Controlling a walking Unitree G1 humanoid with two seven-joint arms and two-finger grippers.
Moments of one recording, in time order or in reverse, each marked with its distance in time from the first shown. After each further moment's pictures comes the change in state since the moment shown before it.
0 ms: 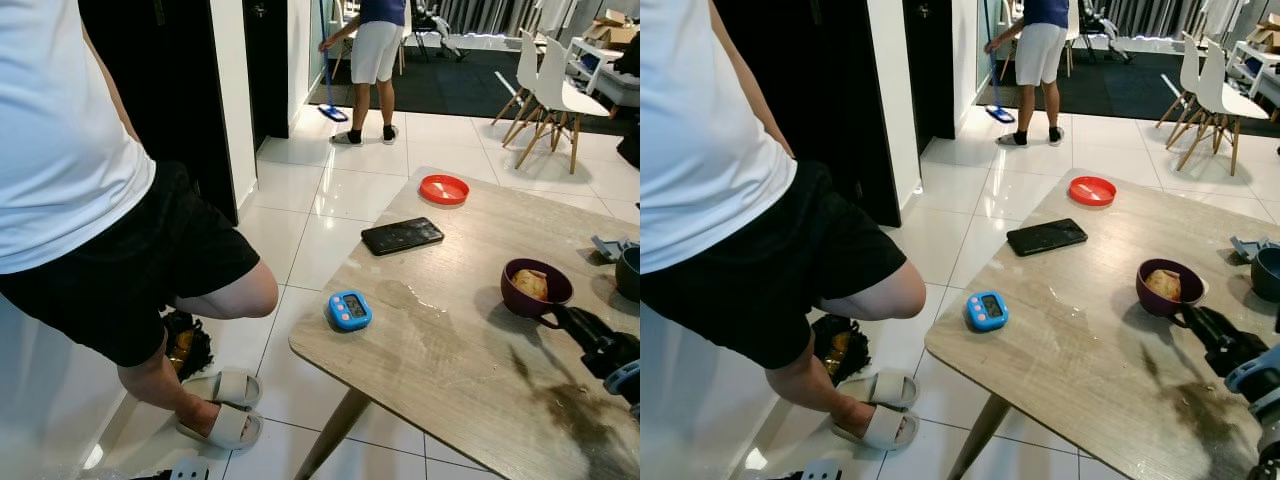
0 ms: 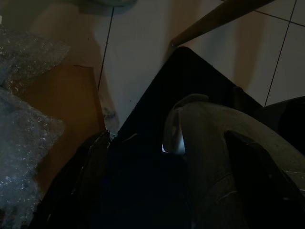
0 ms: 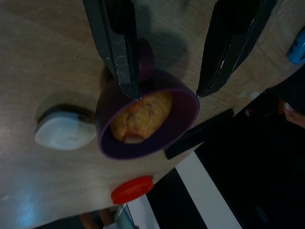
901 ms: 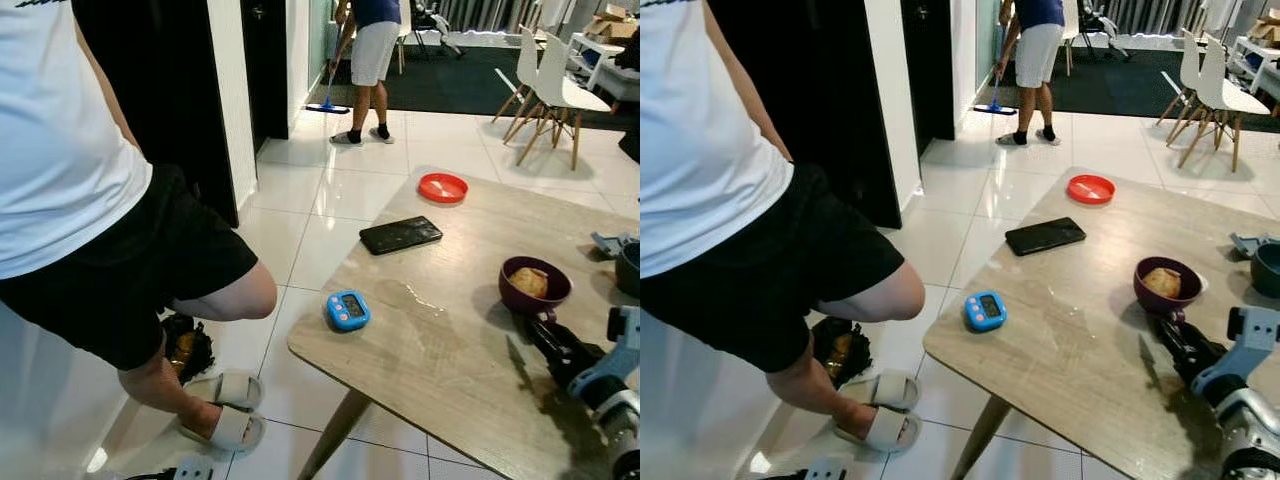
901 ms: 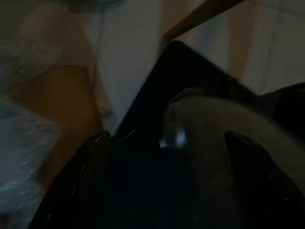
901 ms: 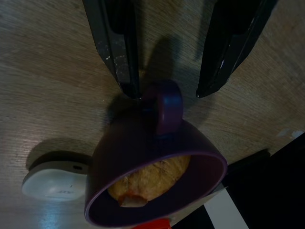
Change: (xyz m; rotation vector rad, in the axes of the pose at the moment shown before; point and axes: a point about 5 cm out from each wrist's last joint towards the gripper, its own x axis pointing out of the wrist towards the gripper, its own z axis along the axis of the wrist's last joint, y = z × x) left arm -0.006 0.017 0.003 0.032 0.006 -0.033; right arm 0.012 0.015 -0.040 -0.117 0.115 -0.088
